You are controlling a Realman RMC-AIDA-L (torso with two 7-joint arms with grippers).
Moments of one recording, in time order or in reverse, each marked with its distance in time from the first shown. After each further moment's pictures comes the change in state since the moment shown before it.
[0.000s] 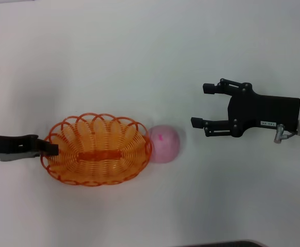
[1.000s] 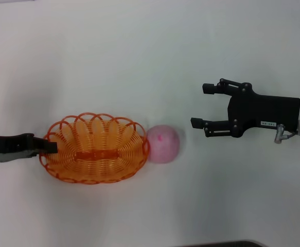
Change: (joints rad) left arm 0.021 0.004 -0.009 -0.004 -0.028 -0.017 -0.017; right arm 0.000 0.000 -0.002 -0.004 -0.001 -0.006 -0.001
